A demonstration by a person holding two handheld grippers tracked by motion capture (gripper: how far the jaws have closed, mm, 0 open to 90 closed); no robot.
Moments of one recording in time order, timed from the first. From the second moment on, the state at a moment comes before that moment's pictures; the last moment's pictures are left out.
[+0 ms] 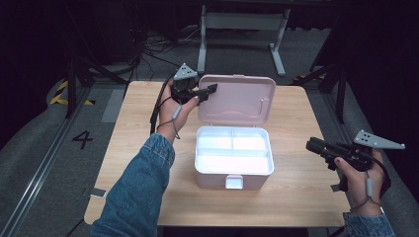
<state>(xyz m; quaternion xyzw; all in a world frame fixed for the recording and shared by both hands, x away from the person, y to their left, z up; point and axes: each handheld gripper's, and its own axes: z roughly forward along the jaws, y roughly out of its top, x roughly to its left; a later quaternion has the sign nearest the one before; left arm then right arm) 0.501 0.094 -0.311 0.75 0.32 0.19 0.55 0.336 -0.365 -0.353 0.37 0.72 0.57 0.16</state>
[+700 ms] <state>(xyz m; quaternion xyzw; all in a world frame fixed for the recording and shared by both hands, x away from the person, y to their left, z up) 0.533 0.093 -0.337 0.75 0.36 0.18 0.52 0.335 -0.367 -0.355 0.38 0.71 0.58 0.15</state>
